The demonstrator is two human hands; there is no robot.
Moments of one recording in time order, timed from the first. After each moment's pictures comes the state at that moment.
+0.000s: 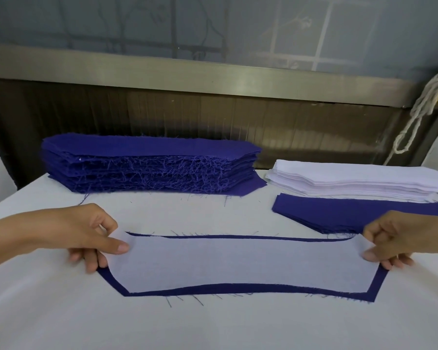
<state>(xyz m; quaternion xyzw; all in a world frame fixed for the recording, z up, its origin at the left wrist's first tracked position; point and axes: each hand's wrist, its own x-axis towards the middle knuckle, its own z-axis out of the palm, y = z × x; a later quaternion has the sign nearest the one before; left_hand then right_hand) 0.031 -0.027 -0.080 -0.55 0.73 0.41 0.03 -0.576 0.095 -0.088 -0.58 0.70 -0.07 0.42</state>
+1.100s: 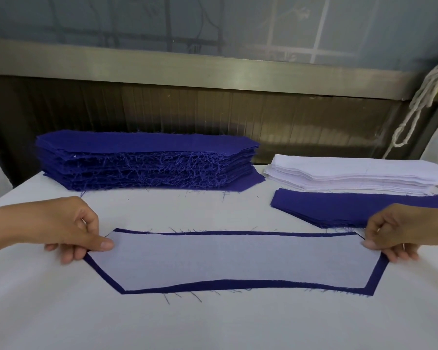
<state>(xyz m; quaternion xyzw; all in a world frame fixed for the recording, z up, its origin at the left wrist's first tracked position) 0.042 -0.027 -0.068 -0.59 0.72 0.35 0.05 -0.577 0.100 -0.083 -0.55 0.74 -0.06 0.38</state>
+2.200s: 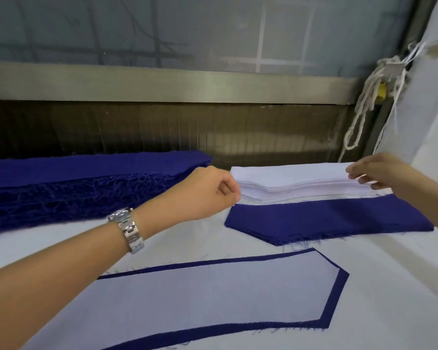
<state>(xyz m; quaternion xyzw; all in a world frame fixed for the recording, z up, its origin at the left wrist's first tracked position) -0.253 -0.021 -0.033 -0.33 0.89 0.22 -0.21 -0.615 0.064 -0.022 -0.38 0.82 -0.41 0.13</state>
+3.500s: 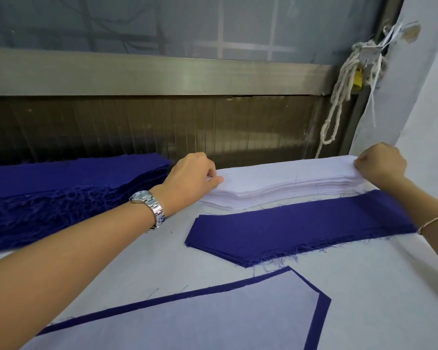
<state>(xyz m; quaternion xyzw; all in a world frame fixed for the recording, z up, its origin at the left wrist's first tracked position) -0.351 -0.109 -0.060 -0.36 0.90 0.03 -0.25 -0.740 0.016 -0.064 -0.29 0.90 -0.26 -0.17</state>
